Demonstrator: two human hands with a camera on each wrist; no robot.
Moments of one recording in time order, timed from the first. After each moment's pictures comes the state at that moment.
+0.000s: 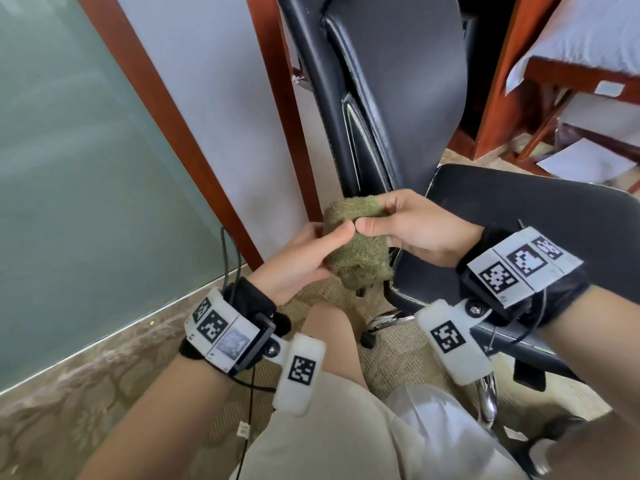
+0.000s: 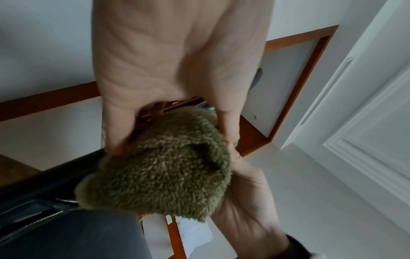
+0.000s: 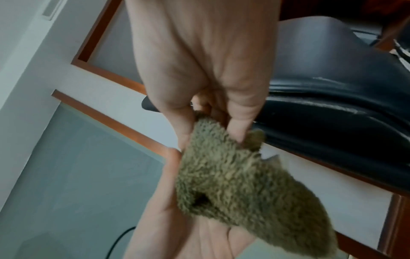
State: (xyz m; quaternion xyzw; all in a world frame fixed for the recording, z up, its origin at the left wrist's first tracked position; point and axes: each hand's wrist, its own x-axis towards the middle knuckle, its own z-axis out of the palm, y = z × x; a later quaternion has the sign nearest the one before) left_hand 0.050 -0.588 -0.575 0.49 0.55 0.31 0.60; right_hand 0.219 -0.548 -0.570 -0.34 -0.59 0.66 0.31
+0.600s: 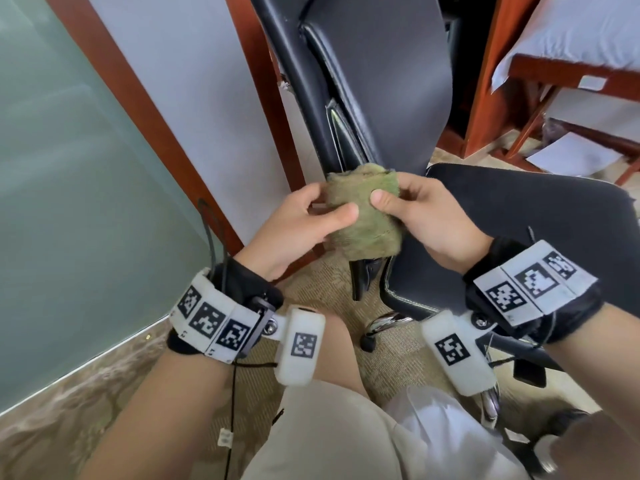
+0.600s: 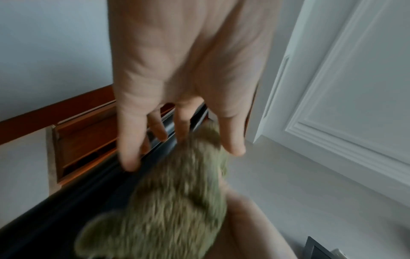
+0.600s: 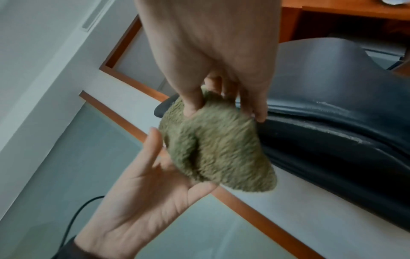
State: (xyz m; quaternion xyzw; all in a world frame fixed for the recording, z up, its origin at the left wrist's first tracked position) left_hand 0.064 -0.576 -0.537 0.63 0.53 0.36 0.45; right_hand 0.233 -0.547 -0.575 -0.40 -0.56 0.52 0.50
